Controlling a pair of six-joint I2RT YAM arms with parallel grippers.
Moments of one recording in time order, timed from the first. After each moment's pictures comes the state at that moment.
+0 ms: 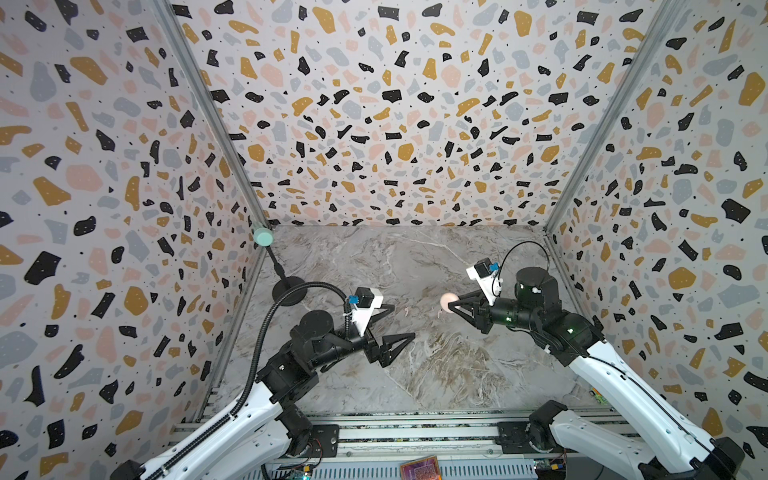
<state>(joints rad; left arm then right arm) -0.73 0.74 0.60 0.02 0.47 -0.27 0.54 0.94 0.95 -0.46 -0.58 0.10</state>
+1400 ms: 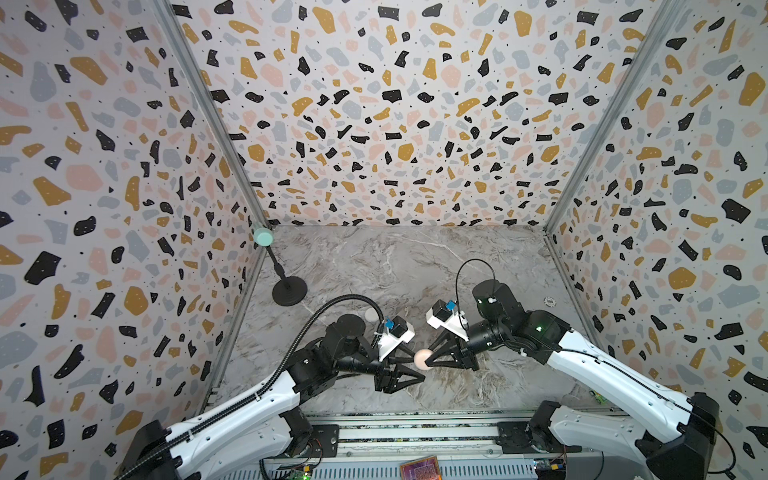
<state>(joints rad) -0.86 0.88 0.57 -0.09 0.74 -0.17 0.81 1.08 0.98 -0.63 -0.88 -0.14</state>
